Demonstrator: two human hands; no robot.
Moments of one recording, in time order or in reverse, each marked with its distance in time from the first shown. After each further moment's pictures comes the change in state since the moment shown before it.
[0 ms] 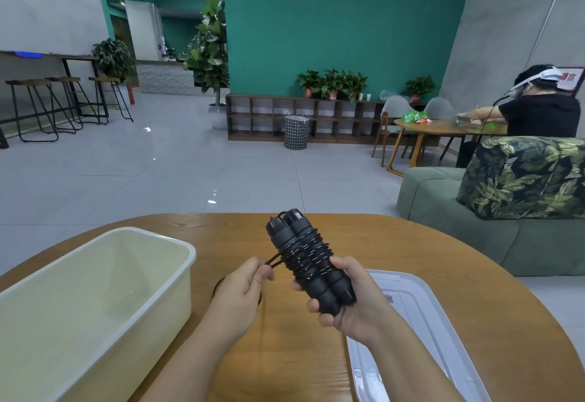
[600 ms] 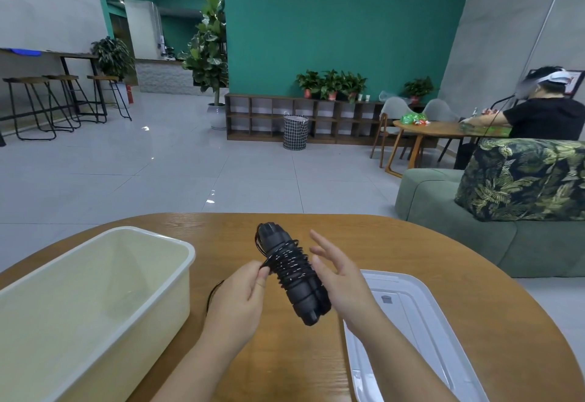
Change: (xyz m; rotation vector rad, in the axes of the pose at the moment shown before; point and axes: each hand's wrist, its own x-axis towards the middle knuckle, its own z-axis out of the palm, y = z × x) left_hand -0.004 -0.003 0.010 0.140 0.130 0.077; right_hand 0.014 0.006 0.010 -0.647 0.326 -0.459
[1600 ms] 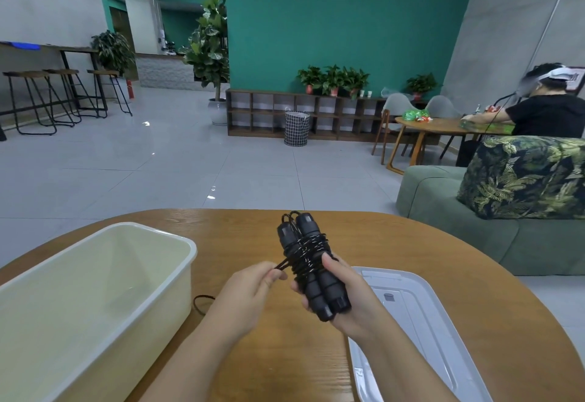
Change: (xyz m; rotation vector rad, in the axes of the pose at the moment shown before) left_hand 0.012 0.003 -0.007 0.029 -0.221 -0.012; right_hand -0.001 0.012 -0.002 0.787 -0.181 0.332
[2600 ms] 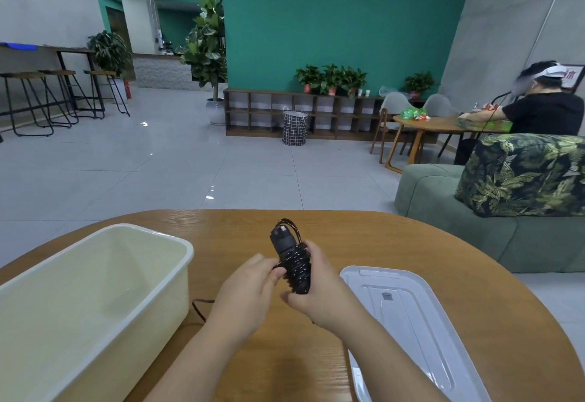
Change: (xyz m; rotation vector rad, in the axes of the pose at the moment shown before) left_hand 0.007 0.001 0.009 0.092 0.086 0.084; right_hand 0.011 0.011 0.009 -1.255 0.147 -0.298
